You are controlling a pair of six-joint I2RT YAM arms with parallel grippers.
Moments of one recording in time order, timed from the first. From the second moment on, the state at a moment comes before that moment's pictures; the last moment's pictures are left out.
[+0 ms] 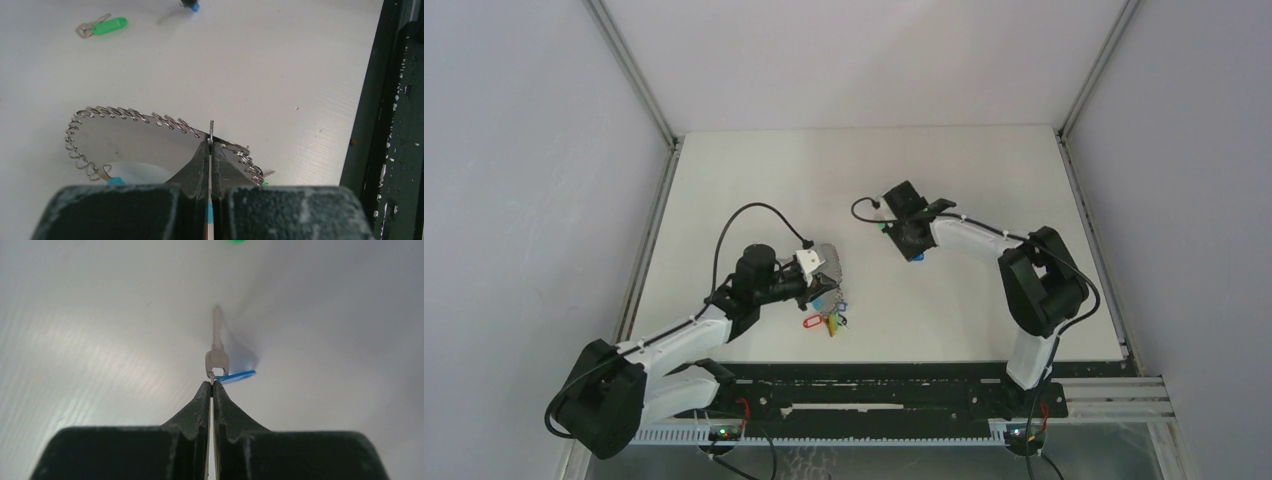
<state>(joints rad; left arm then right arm) -0.55 1.09 0.40 0.27 0.55 0.21 0.55 1.83 1.26 -0.57 0.10 -0.09</state>
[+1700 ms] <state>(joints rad) -0.55 1.06 0.40 0.27 0.56 0.21 0.76 1.77 1.12 -0.55 0.11 0.07</state>
